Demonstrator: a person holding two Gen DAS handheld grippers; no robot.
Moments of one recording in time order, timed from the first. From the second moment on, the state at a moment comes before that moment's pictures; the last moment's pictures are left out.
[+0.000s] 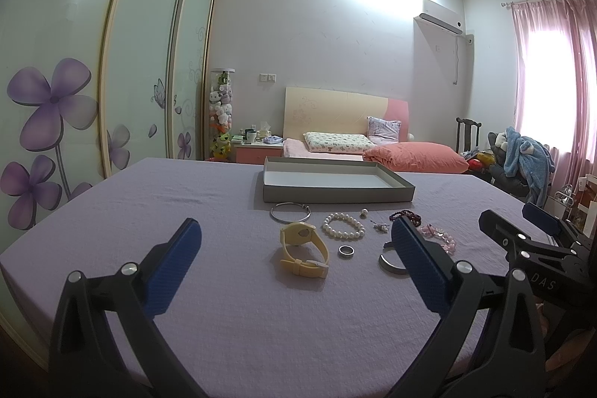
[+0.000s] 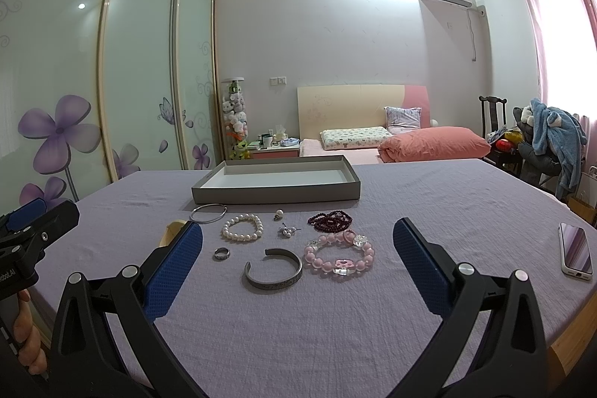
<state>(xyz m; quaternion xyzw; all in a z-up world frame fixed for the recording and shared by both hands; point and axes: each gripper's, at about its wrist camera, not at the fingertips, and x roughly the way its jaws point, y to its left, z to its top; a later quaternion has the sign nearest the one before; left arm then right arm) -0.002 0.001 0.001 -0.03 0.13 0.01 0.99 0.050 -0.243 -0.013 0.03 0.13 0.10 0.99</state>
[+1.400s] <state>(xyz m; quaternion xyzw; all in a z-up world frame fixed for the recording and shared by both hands) 0.044 -0.007 -0.013 -0.03 0.18 0.01 0.98 0.093 -0.260 -0.017 0.02 0.18 0.08 0.98</state>
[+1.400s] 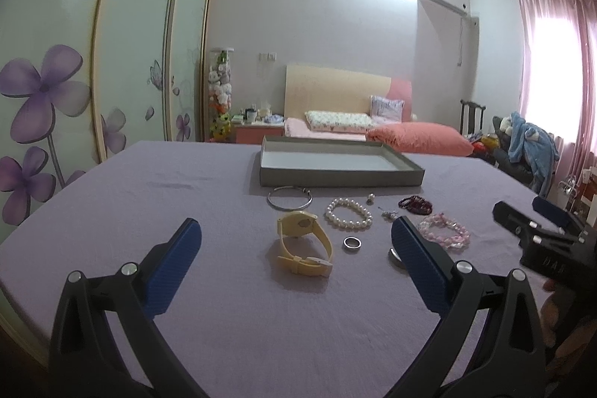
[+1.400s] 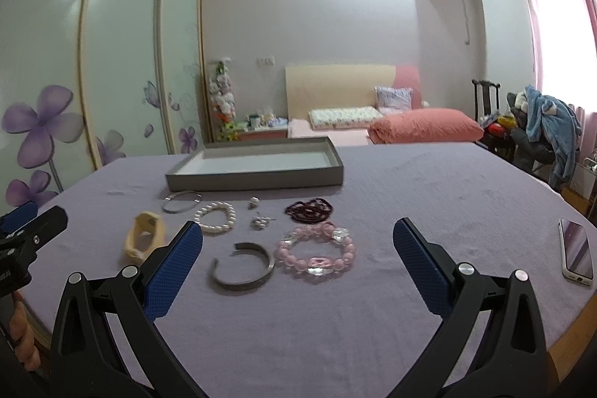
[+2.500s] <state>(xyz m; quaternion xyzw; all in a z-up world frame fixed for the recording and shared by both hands) 0.174 -0.007 -0.062 -0.04 0.39 -0.02 0.92 0.225 -0.285 -0.062 -0.01 0.43 0.08 0.90</state>
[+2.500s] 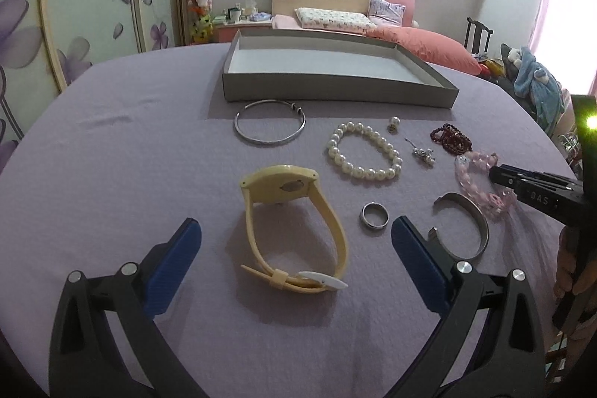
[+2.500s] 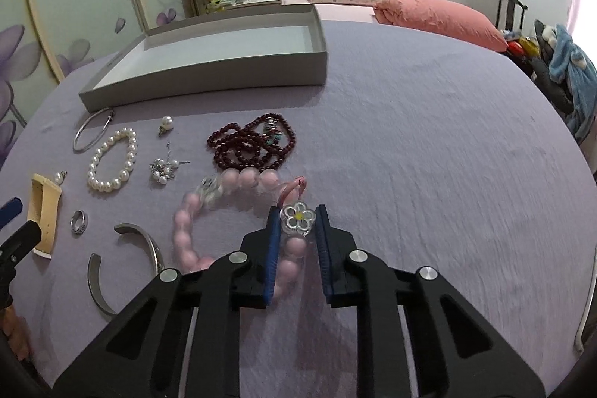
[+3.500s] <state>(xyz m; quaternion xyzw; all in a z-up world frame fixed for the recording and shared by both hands) 0.176 0.017 -0.043 -0.10 0.37 -0.04 0.92 0.212 -0.282 -0.029 0.02 0.36 0.12 0.92</state>
